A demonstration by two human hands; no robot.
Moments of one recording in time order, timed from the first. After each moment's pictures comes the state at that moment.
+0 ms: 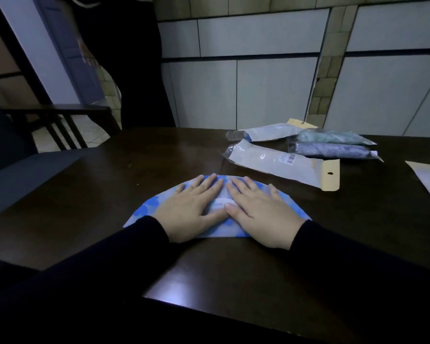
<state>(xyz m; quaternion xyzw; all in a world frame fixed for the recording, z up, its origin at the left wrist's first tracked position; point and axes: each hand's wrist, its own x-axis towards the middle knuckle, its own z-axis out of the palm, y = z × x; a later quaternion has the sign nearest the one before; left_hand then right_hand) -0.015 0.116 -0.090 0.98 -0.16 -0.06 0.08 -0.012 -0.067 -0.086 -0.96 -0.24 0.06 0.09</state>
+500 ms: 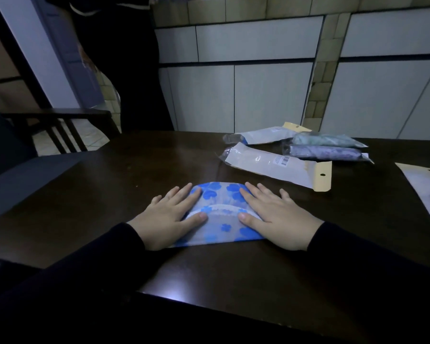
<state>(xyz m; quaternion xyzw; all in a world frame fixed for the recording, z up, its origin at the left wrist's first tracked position) -0.032 0.144 -0.085 0.98 -0.11 -0.13 0.07 -0.017 -0.104 -0.085 -0.96 -0.24 0.11 0.08</state>
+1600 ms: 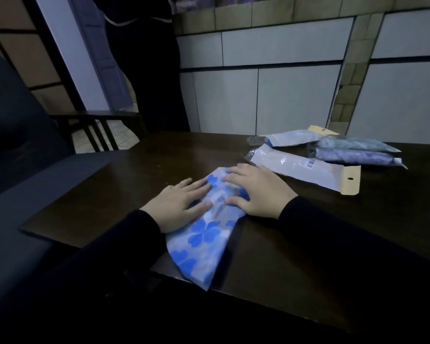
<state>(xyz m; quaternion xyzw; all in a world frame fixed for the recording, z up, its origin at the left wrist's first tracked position) -0.026 0.182 -0.081 0.99 -0.13 -0.05 0.06 0.027 -0.041 -0.078 -0.91 -0.39 -0.13 0.06</state>
